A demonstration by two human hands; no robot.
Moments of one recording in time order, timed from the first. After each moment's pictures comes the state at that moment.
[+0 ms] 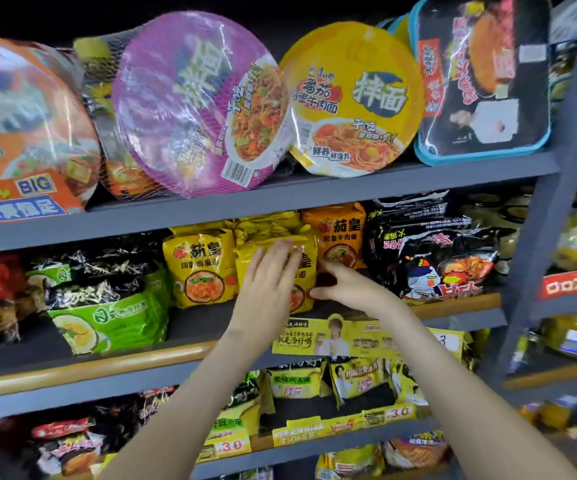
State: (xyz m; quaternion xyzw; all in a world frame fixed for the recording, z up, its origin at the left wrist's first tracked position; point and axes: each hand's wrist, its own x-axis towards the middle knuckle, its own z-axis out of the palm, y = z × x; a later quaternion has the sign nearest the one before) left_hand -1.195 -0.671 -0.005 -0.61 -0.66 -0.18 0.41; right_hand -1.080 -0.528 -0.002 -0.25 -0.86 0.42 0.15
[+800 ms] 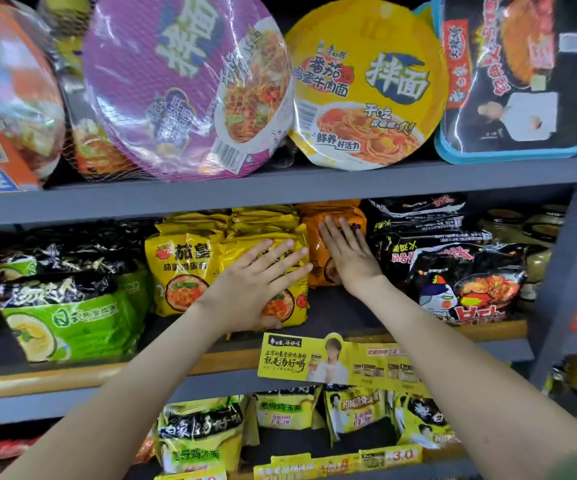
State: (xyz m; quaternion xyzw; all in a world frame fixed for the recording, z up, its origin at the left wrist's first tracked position) left_hand -1.258 -0.645 0.005 -0.67 -0.58 0.10 0.46; right_hand -1.123 -0.446 -0.010 -0.30 -0.93 -0.12 0.16
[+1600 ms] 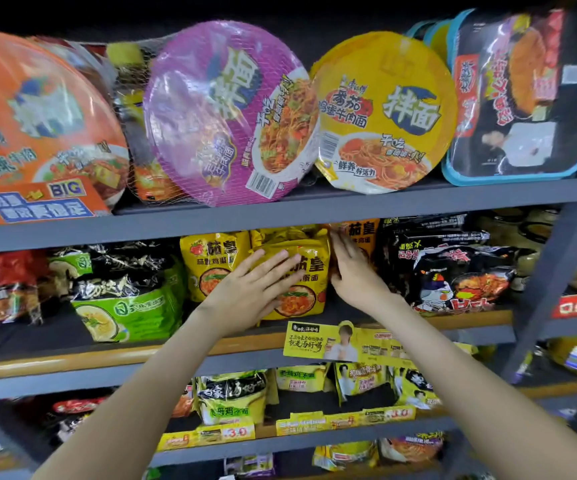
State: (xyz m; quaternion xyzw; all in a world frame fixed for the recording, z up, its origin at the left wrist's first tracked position) left_hand -1.267 -0.695 0.010 -0.69 -0.58 0.07 0.44; right_hand -1.095 -0.528 0.016 -0.27 -0.92 0.16 0.22
